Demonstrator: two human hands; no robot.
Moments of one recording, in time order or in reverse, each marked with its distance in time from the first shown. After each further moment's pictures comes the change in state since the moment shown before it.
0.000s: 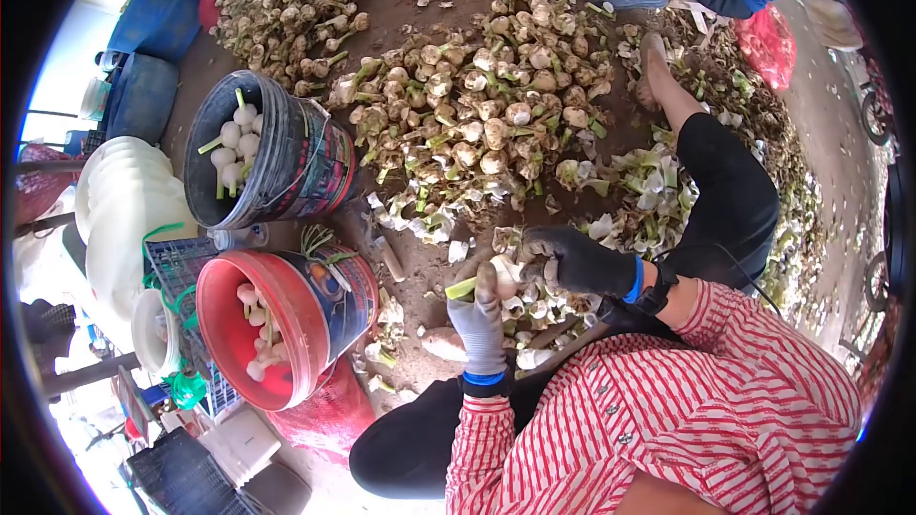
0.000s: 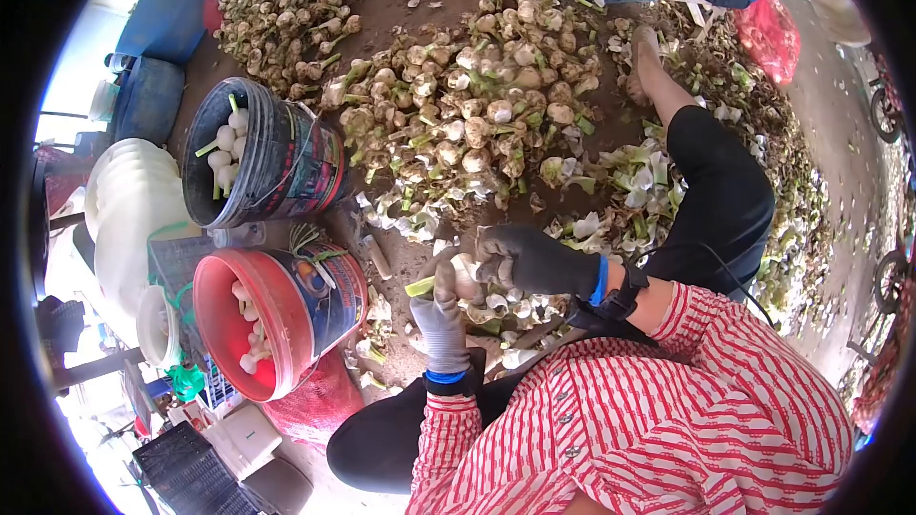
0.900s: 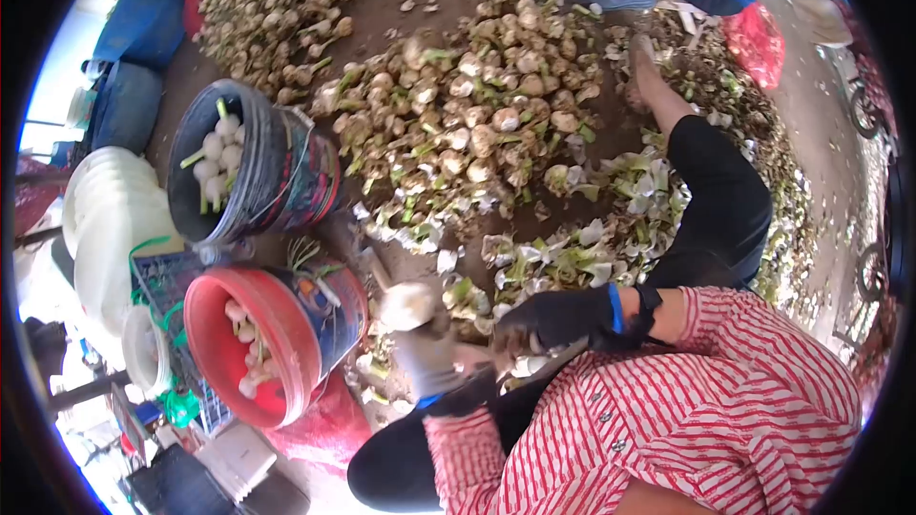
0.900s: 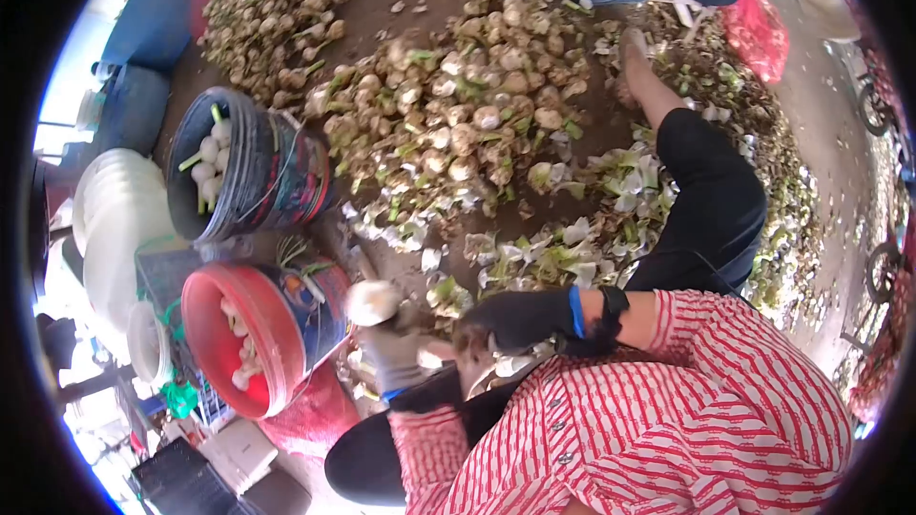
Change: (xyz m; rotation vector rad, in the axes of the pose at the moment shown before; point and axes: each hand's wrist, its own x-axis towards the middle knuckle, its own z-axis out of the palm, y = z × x) left_hand 0.009 0.000 -0.064 0.356 0.136 0.128; right_hand -0.007 0.006 0.019 0.051 -0.698 0.177
